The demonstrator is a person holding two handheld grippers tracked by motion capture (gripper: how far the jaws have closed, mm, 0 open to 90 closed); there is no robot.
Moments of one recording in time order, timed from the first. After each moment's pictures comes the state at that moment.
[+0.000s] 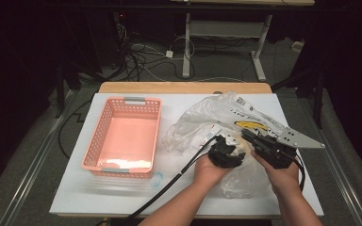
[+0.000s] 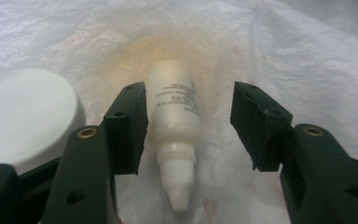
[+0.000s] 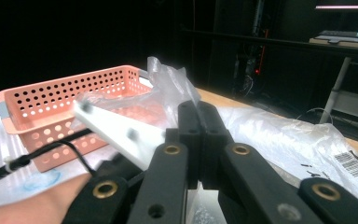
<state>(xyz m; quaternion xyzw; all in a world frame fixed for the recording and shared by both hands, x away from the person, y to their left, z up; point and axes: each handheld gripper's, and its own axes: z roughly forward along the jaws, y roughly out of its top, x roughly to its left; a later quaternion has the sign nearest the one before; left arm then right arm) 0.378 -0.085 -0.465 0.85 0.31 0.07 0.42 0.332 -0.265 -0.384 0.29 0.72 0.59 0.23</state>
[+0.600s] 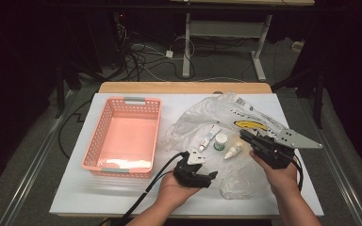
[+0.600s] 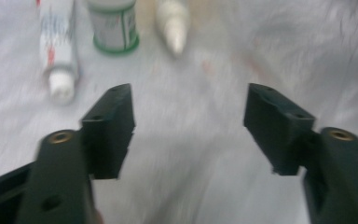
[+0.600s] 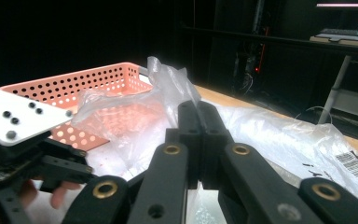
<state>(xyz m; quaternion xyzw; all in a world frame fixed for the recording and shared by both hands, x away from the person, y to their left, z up) 0.318 0.015 -0.468 0.85 0.31 0.06 0.41 0.333 -0.261 -0.386 0.29 0.72 0.58 0.23</state>
